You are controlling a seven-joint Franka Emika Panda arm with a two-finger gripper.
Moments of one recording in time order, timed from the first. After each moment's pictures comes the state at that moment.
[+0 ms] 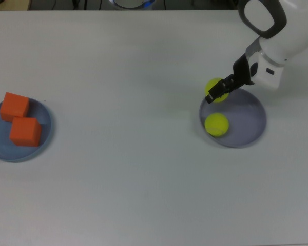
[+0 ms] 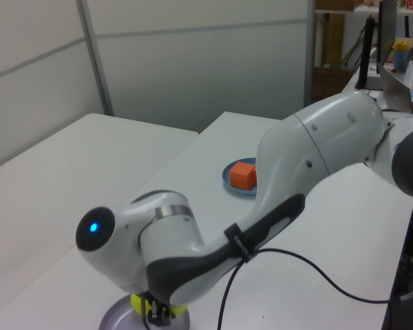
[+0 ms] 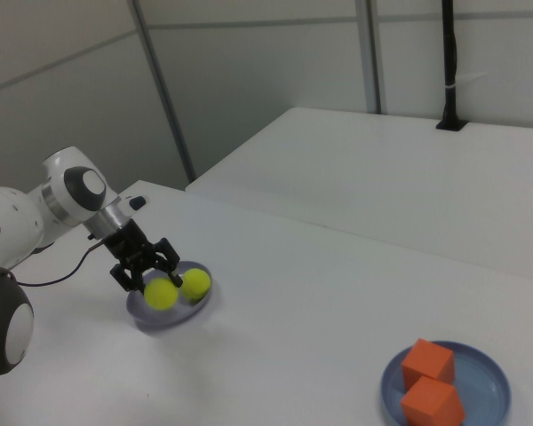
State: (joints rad) arm 0.40 0.60 0.48 -1.44 -0.66 1.72 0.25
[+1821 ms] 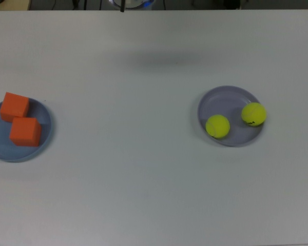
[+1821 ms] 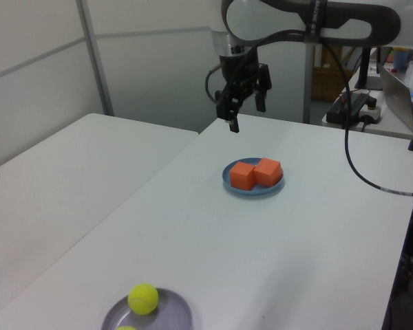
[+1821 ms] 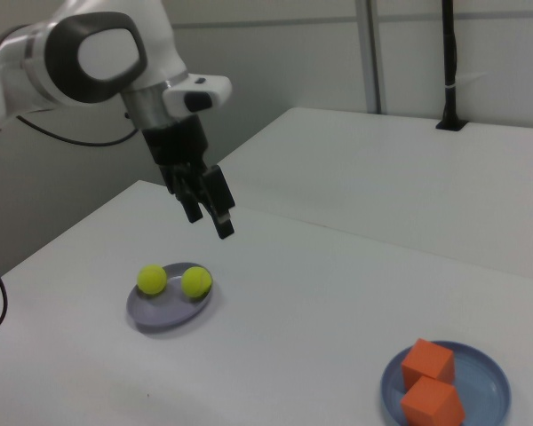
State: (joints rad) arm 0.10 0.07 0.11 -1.40 -0.15 1.43 0.26
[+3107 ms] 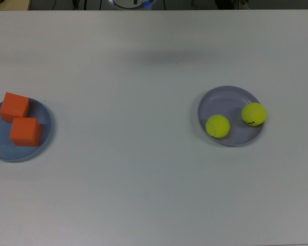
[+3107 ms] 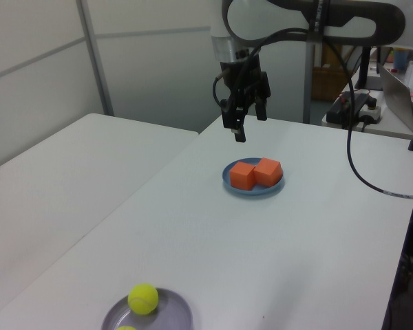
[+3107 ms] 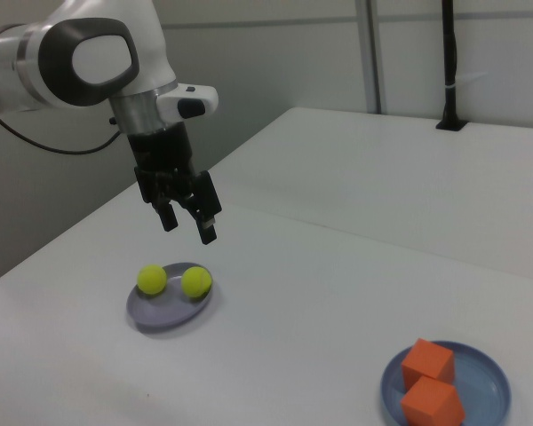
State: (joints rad) arm 0.10 0.05 0.14 -1.42 -0.10 1.38 0.11
